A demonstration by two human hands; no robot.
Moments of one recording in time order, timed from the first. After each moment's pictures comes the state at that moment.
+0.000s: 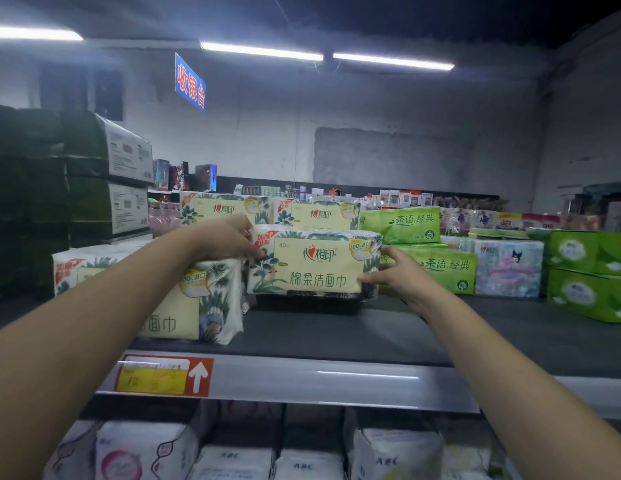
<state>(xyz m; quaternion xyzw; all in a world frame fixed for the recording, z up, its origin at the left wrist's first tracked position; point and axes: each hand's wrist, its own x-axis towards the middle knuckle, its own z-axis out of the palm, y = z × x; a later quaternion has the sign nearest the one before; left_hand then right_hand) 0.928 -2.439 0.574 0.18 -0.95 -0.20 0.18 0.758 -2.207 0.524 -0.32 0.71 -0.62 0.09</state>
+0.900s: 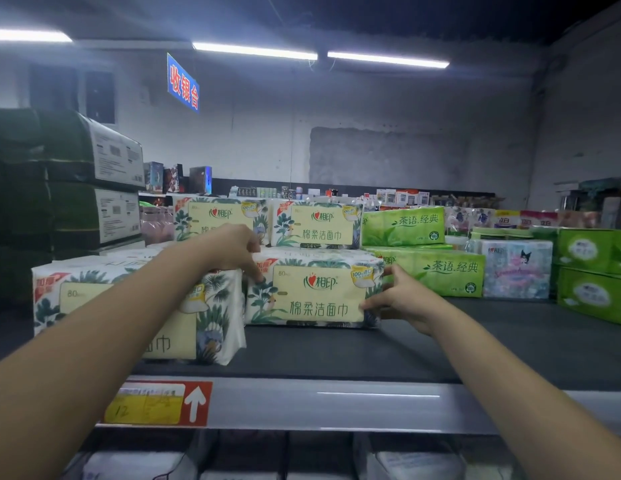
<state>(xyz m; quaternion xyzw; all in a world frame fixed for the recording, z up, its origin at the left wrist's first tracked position) 0.899 -2.455 0.574 0.18 -0.97 -0.08 0.16 0.738 -2.222 0.505 -0.30 0.74 -0.59 0.14</state>
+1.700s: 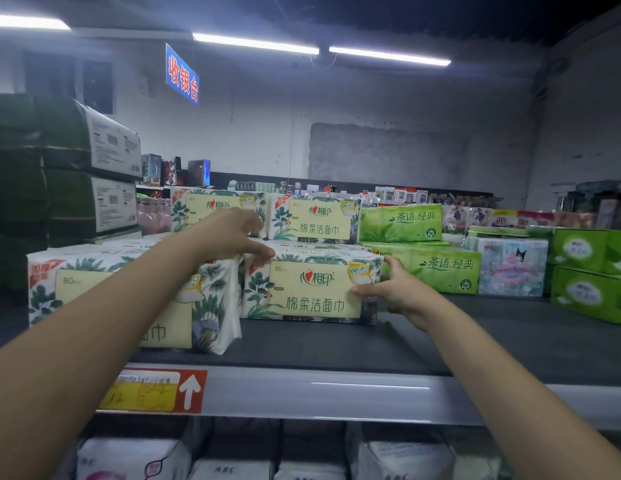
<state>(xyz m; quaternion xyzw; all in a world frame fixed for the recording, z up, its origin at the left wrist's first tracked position) 0.909 -2.443 0.572 0.13 -0.95 -0.13 0.25 0.742 -2.221 0.506 -0.29 0.74 -0.60 0.12</state>
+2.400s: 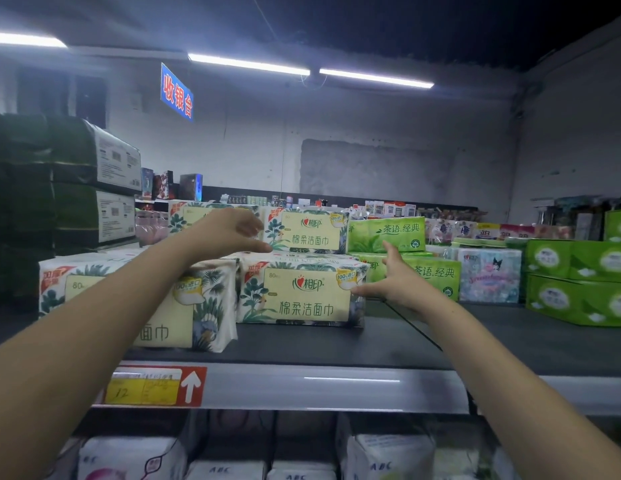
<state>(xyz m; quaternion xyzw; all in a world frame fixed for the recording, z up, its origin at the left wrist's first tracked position) 0.932 -2.432 0.582 0.07 -0.94 -0.16 0.29 0.775 -2.193 0.534 -0.35 0.83 -0.44 -0.03</state>
